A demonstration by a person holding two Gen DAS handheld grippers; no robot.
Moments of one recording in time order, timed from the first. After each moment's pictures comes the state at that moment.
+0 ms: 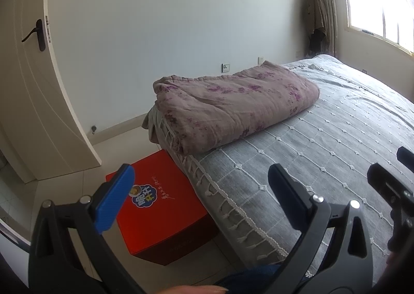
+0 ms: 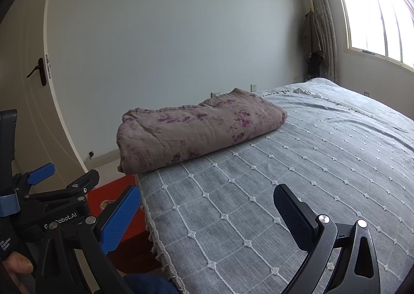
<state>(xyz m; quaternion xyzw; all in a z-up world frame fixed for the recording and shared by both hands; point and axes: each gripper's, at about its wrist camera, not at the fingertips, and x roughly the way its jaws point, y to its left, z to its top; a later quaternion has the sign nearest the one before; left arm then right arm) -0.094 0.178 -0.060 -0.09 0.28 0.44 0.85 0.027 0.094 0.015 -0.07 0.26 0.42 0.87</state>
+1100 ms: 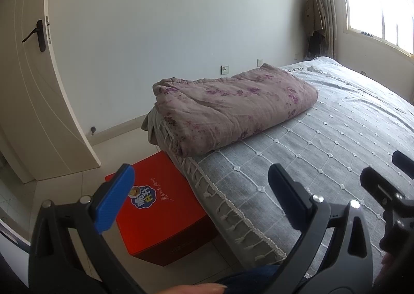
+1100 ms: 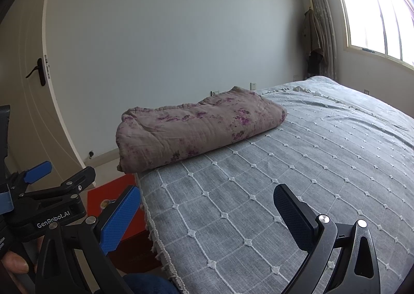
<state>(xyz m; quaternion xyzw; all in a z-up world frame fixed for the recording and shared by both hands) -0.095 0.173 -0.056 -0.09 0.28 0.44 0.85 0.028 0.096 0.013 -0.07 0.26 0.42 0.87</state>
